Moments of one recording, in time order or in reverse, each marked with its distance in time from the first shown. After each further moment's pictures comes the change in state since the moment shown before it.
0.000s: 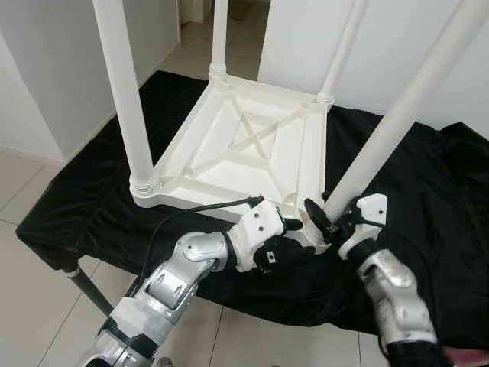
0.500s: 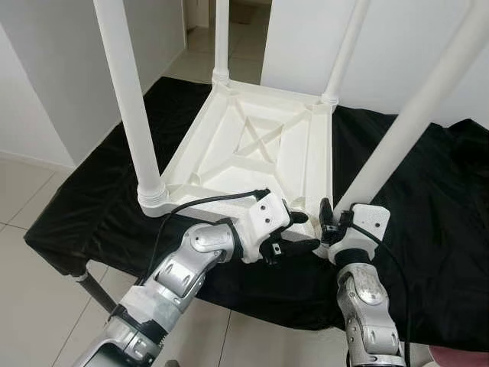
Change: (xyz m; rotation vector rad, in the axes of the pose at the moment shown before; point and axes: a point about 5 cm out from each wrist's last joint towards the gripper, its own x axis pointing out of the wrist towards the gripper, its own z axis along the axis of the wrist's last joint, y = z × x) left arm 0.008 0.007 0.002 0.014 -0.010 -0.007; right arm -0.014 0.013 0.003 -0.034 -0.021 -0.357
